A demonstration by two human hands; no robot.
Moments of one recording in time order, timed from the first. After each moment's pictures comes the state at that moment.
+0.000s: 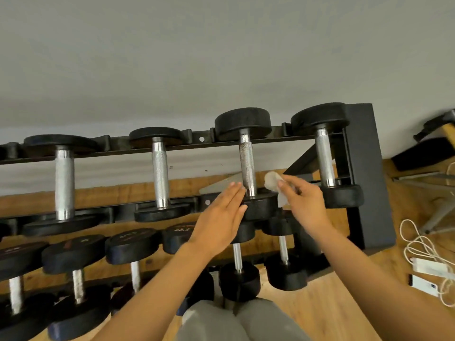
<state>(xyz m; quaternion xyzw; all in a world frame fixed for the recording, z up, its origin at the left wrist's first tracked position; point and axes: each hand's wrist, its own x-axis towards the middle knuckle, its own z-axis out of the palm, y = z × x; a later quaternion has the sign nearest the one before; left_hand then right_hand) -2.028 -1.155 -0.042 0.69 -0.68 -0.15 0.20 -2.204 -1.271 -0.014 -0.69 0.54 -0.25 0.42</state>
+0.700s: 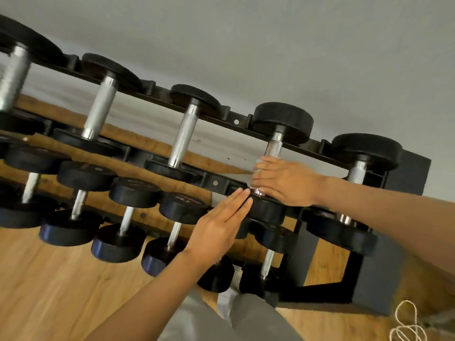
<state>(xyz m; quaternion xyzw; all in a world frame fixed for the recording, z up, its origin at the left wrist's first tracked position) -2.089 -1.125 -0.068 0.74 -0.58 0.01 0.33 -2.141 -1.371 -0.011 -0.98 -0.17 0.12 0.03</state>
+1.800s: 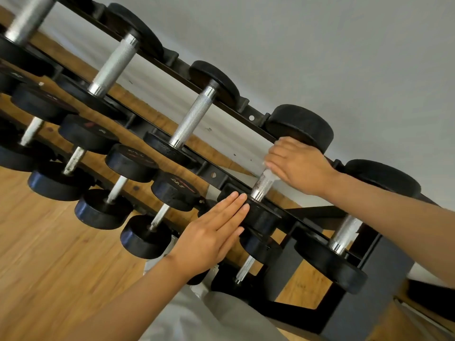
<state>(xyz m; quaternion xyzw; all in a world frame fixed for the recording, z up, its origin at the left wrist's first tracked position) -2.123 -1.129 -0.074 0.78 -0.50 0.02 0.36 -2.106 -1.411 -0.013 -0.98 -0.19 0.02 -0.08</state>
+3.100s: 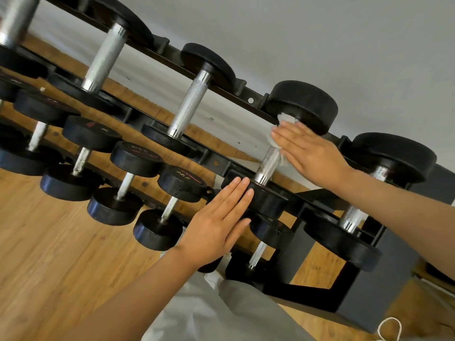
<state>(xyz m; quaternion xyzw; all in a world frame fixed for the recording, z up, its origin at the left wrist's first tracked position) -2.127 -1.126 -0.080 0.78 -0.52 -0.01 0.33 -2.142 -1.418 -0.030 -0.99 -0.14 -0.07 -0.01</state>
